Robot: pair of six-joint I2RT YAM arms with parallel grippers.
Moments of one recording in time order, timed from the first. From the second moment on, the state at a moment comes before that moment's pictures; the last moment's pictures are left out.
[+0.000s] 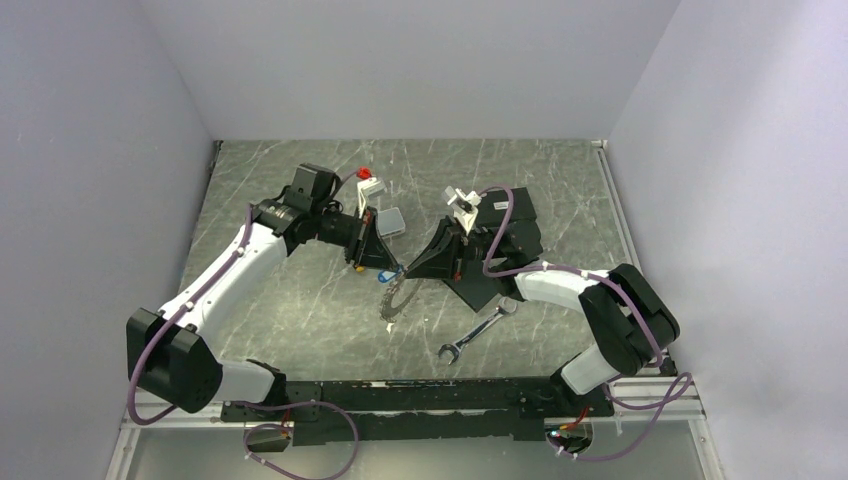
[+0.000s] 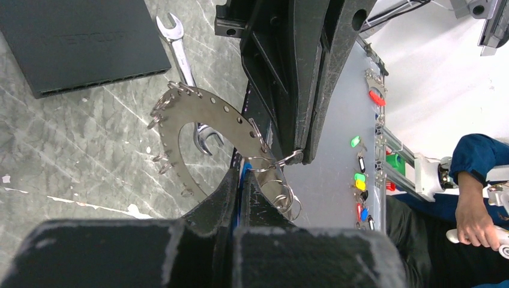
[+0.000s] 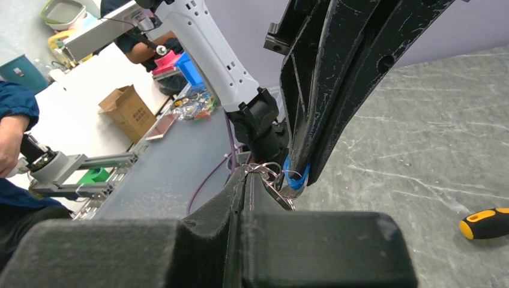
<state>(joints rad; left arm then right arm) -0.42 1.34 1.18 -0.66 1.09 0.02 0.60 1.52 0.67 1.38 -1.19 0.88</state>
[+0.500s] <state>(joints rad) -0.43 1.34 1.18 -0.73 1.12 0.11 0.59 1.53 0.67 1.43 -1.19 0.89</state>
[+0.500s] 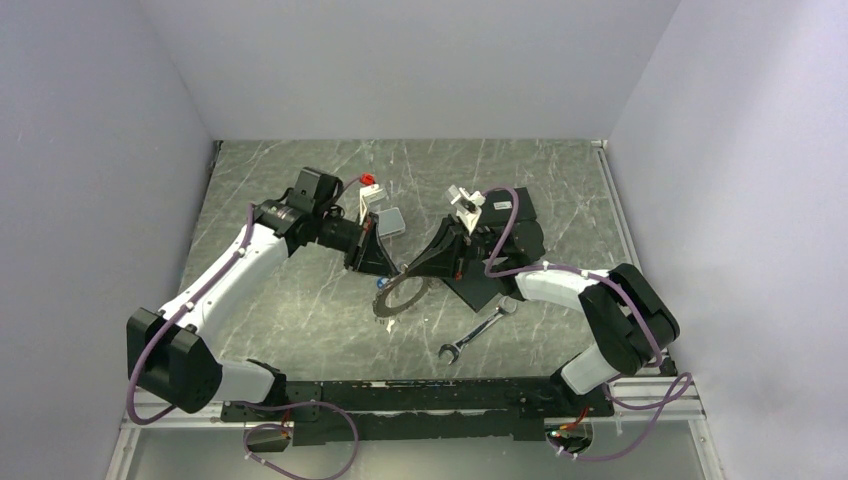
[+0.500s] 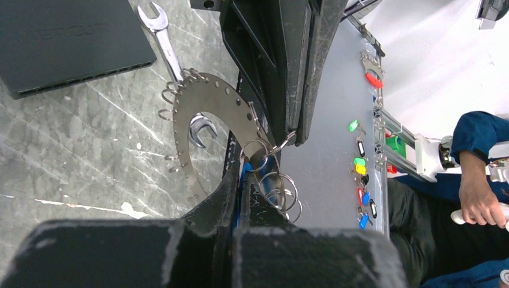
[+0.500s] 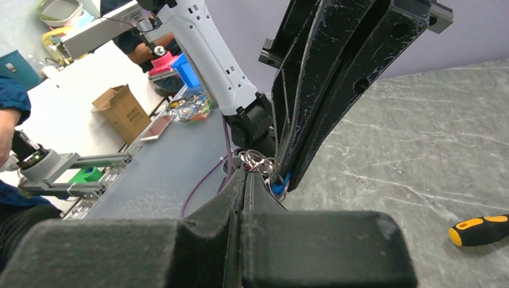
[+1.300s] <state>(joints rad) -0.33 0.97 1.13 -0.79 1.11 0.32 0.61 1.54 0.72 1.50 -1.23 0.89</state>
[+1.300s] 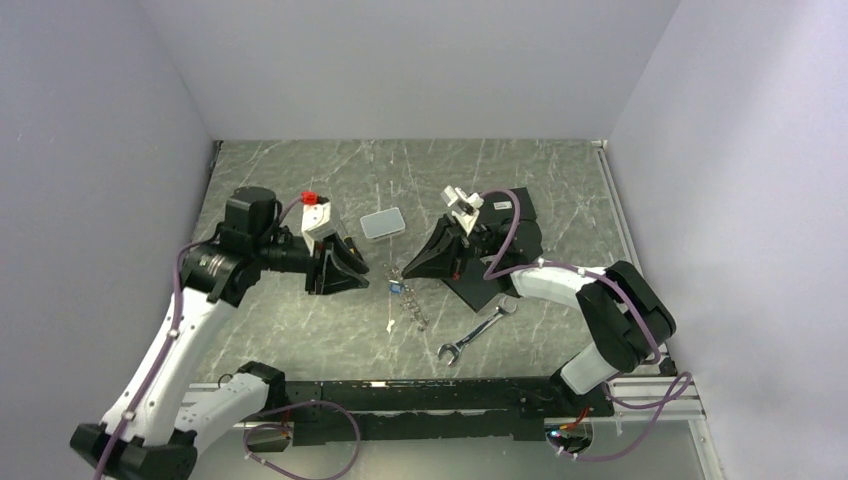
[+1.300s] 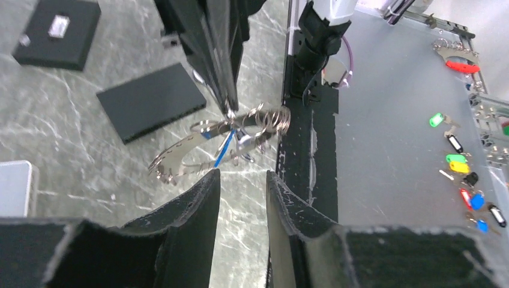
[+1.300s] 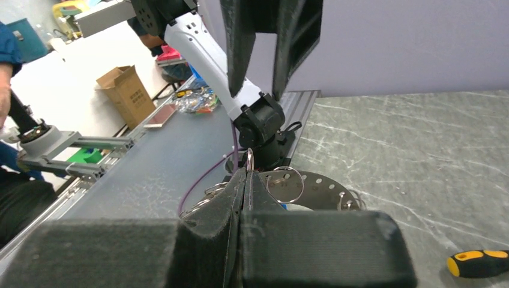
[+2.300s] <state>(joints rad) -0.52 0.98 0.98 -0.43 0.96 0.14 0.65 1.57 0.73 1.50 -1.17 0.92</state>
